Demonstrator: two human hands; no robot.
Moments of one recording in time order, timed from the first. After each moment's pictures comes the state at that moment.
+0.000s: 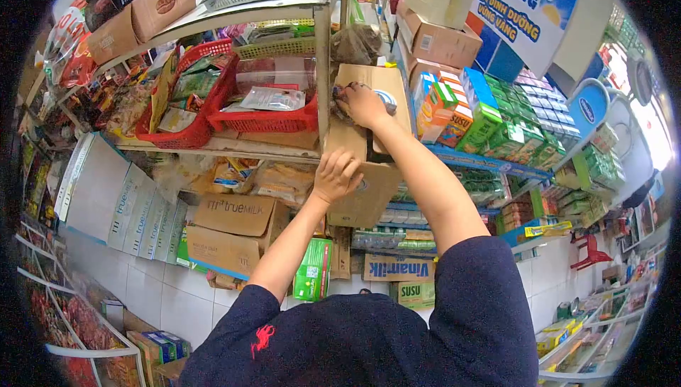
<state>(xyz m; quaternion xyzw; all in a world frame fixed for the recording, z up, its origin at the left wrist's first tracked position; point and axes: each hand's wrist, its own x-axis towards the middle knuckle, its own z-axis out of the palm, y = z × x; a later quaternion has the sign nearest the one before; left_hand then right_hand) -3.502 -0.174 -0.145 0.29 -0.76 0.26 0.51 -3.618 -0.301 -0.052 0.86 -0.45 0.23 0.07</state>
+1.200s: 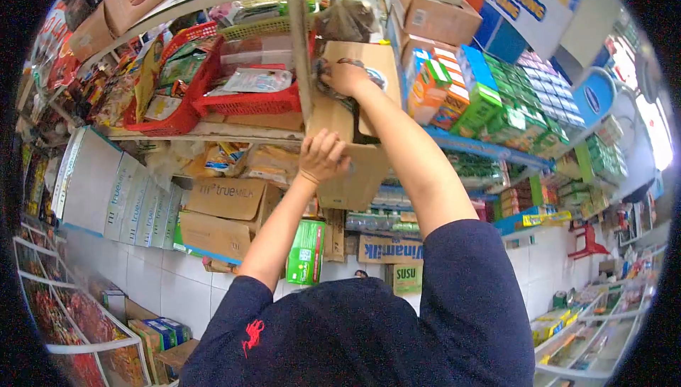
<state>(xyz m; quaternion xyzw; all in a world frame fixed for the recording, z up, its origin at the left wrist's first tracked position) -3.506 -0.186 -0.158 0.33 -0.72 0.37 0.49 -3.610 -0.318 -0.033 0.86 -0.50 0.10 -0.04</state>
